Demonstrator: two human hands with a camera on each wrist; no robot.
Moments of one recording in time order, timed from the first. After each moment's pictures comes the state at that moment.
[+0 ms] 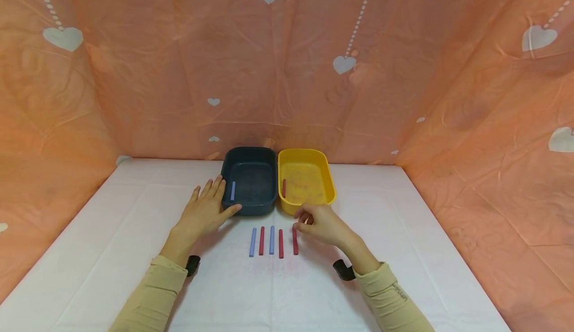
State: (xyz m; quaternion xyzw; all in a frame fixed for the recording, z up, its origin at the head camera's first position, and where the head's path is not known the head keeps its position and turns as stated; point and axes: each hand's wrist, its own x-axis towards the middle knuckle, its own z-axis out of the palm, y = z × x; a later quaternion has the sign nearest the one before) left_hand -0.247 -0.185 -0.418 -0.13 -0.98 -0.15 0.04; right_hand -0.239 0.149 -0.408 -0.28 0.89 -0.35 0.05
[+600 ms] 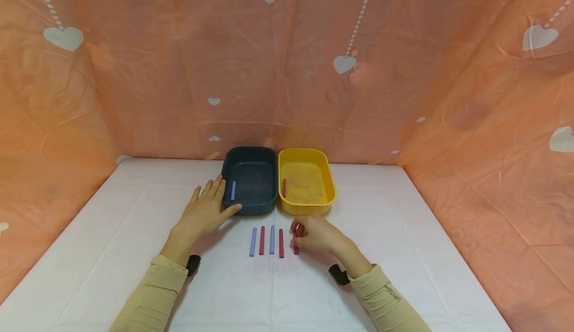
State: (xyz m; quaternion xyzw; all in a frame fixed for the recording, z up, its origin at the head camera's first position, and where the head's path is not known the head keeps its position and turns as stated) left_hand -0.248 -0.186 -0.420 -0.13 -0.98 -0.15 0.04; right_hand -0.235 0.137 -0.426 -0.28 0.91 -0.27 0.10
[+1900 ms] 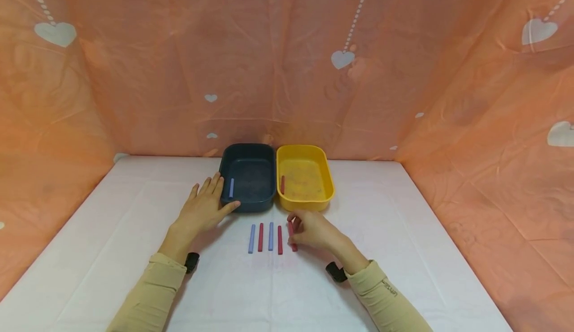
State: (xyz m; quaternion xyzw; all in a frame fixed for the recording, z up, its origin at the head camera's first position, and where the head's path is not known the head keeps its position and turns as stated) left_hand -0.251 -0.186 -0.422 -0.13 -0.98 -0.15 0.03; right_hand -0.235 0.133 -0.426 -0.24 0.91 -0.32 0.12
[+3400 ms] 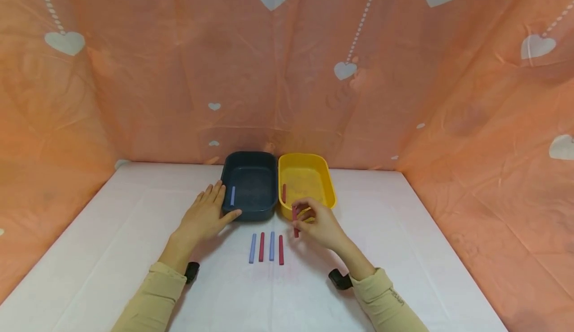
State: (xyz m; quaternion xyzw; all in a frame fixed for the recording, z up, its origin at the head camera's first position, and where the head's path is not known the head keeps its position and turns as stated) left_hand -0.247 -0.187 -0.422 -0.14 -0.98 -0.16 0.05; right_hand -0.242 0.138 -0.418 -0.23 0.83 -0.51 -0.01
